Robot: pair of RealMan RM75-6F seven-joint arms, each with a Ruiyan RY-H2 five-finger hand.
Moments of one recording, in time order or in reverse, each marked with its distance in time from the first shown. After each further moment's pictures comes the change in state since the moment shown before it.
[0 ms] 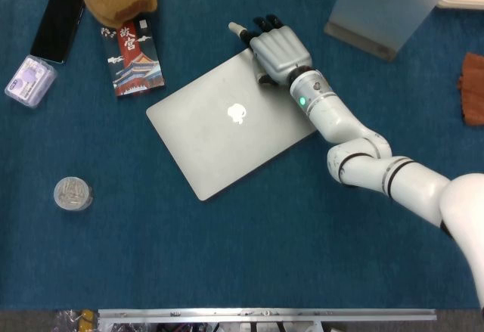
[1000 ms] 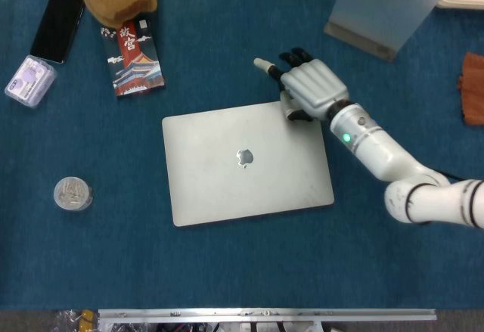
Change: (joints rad) left arm 0.015 0.008 0.016 -0.017 0.044 0.039 0.009; right arm -0.217 0.368 -0.158 -0.718 0.127 0.233 -0.224
